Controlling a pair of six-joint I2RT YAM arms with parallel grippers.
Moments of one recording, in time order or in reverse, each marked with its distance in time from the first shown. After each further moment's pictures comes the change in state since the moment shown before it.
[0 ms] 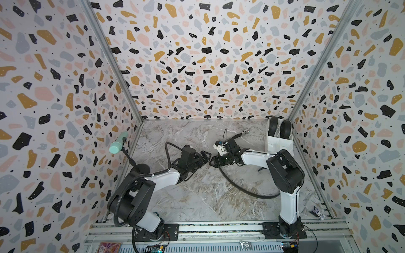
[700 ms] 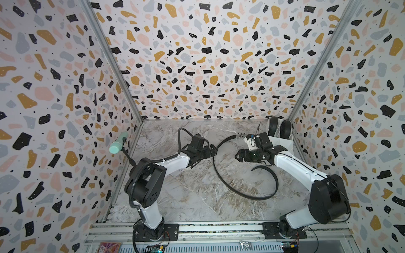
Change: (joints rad) left arm -0.042 0.276 0.402 -0.273 0.005 0.333; right arm -0.274 -0.576 -0.248 -0.406 0.170 0.048
